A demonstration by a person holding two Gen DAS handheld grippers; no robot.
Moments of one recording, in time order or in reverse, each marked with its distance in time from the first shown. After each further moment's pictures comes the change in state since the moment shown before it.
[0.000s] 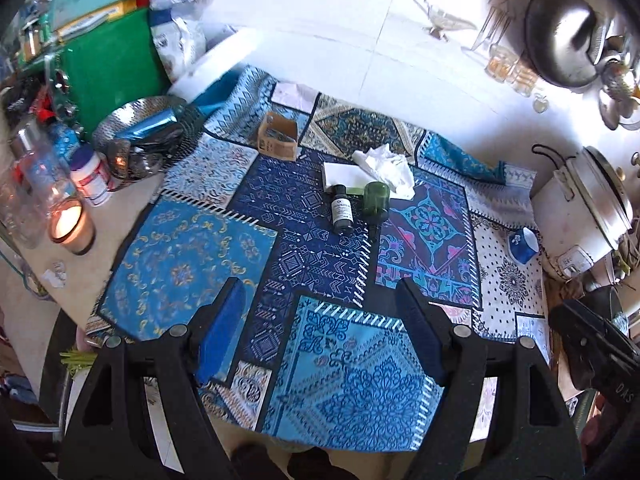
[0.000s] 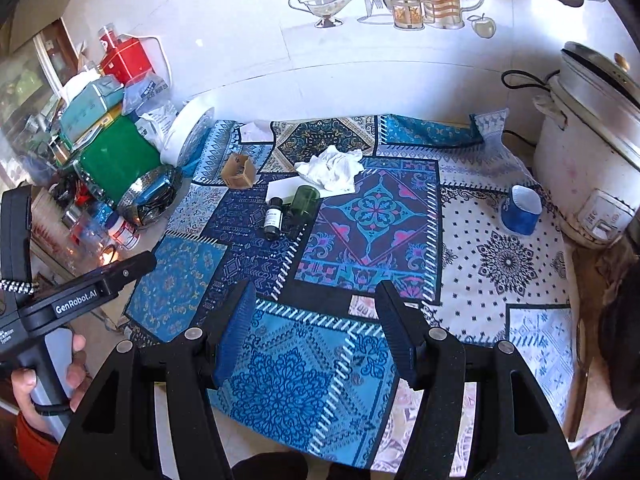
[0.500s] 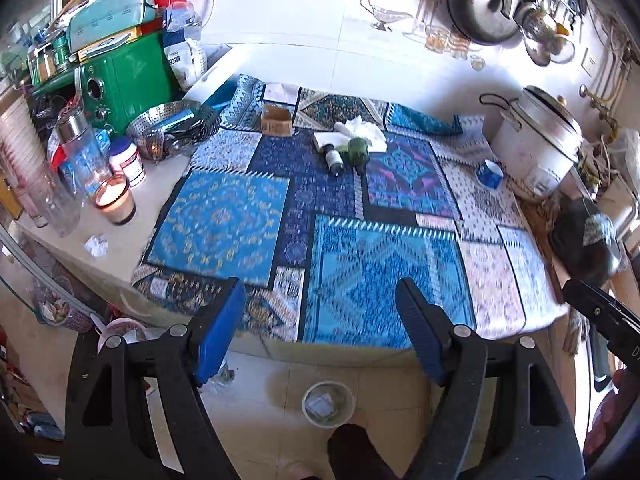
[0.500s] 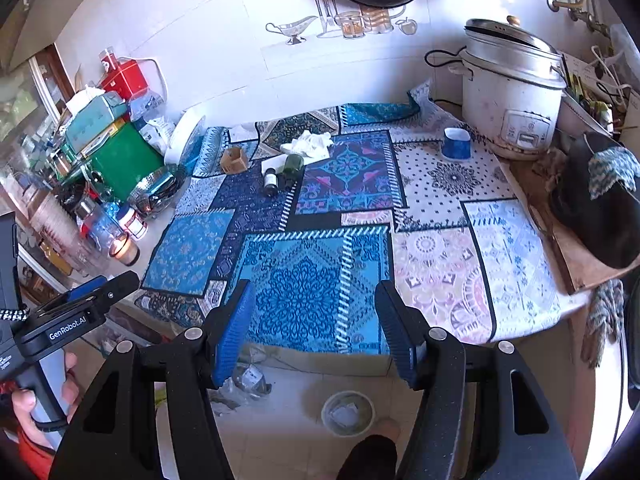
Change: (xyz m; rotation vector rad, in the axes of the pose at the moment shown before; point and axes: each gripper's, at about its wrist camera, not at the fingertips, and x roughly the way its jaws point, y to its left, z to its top) left arm -0.108 0.028 -0.120 0.157 -0.072 -0.043; right arm -0.099 0.044 -0.125 0.134 -0.112 -0.114
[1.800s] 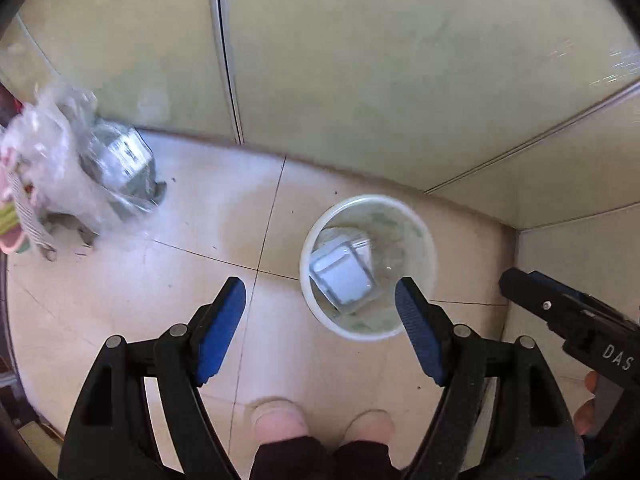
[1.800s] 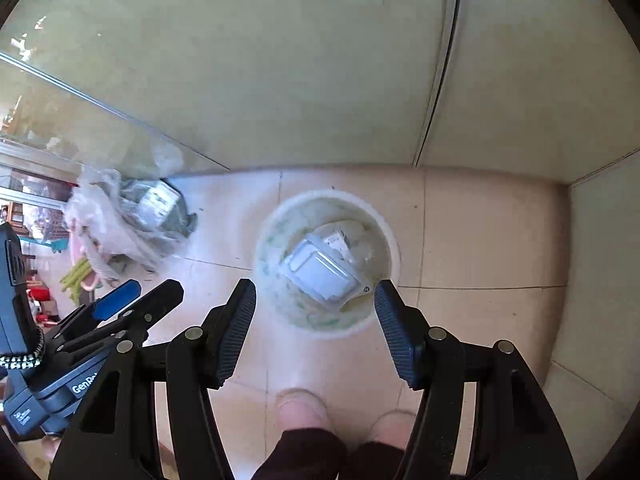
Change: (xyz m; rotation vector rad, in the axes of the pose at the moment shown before) left arm 0.418 0.059 -0.447 -0.108 0.504 0.004; right arm 0.389 -0.098 -0.402 0.074 0.591 0.005
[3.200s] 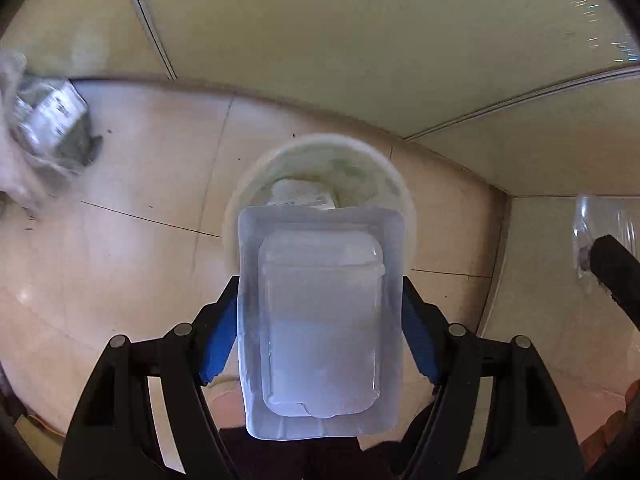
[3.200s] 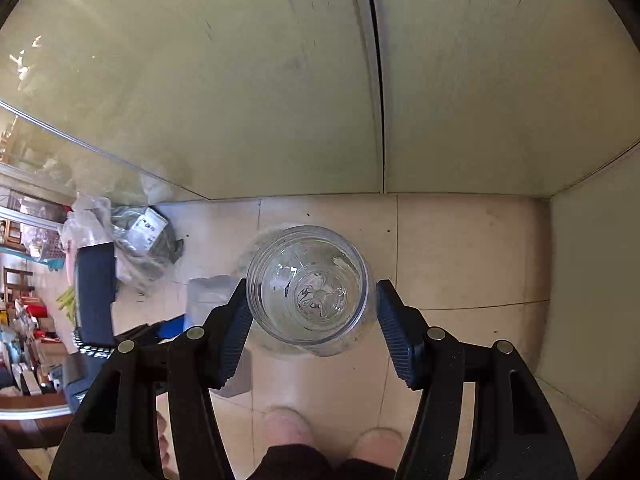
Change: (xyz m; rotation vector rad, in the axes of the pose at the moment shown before) left arm 0.118 -0.030 -0.008 -0.027 0.206 -0.110; right arm 0.019 -0.033 0.004 0.028 -0.067 0.003
